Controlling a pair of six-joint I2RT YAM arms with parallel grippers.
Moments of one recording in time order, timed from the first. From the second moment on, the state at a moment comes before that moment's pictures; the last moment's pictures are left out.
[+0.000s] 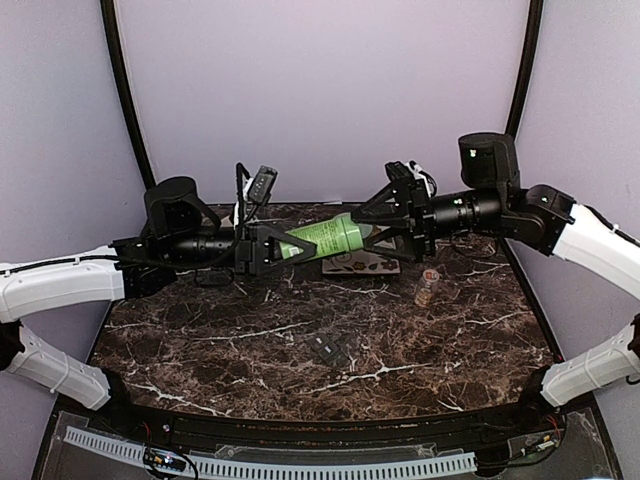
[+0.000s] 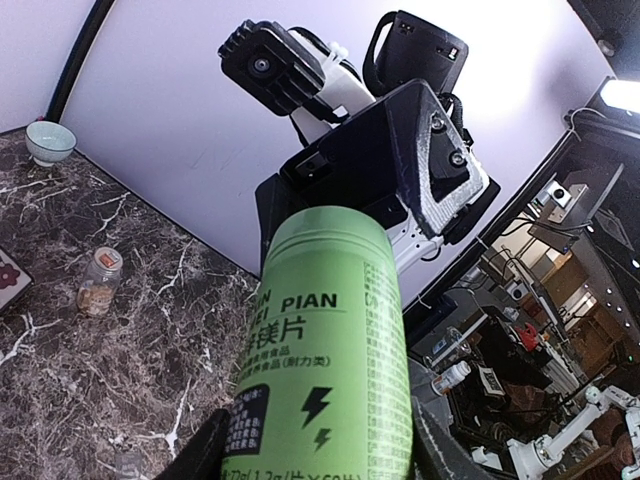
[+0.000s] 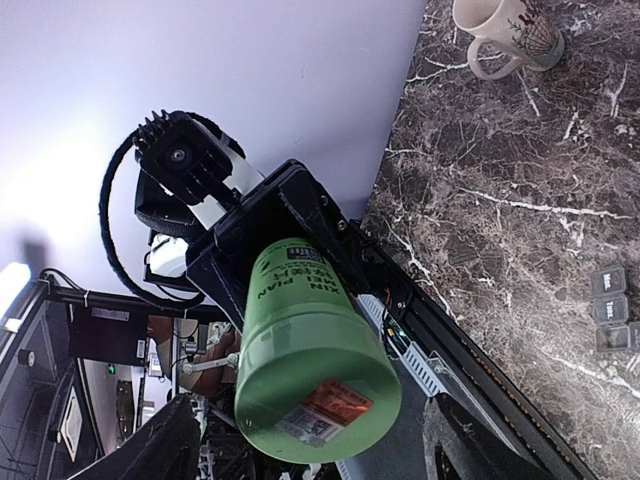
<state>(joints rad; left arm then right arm) -0.86 1.26 0.95 0.27 0.68 -0.61 0.82 1.23 1.26 -0.38 -0.68 1.04</state>
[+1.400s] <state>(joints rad) -0.84 1.39 0.95 0.51 0.81 -0.85 0.82 1.20 1.26 -0.45 -0.65 0.48</state>
